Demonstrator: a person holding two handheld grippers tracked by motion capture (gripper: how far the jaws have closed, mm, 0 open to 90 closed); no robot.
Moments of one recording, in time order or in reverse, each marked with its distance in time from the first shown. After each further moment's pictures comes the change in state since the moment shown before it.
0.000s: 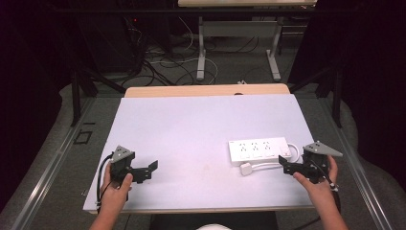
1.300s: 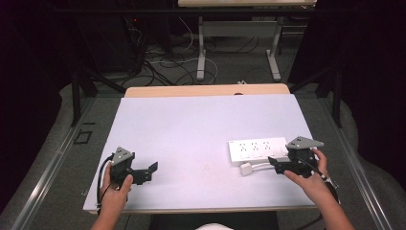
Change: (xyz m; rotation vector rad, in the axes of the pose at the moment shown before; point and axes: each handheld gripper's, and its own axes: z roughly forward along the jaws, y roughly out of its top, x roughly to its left) left arm -0.004 -0.002 -0.002 0.002 0.014 0.031; right arm 0.029 0.027 0.007 0.132 0.121 -0.240
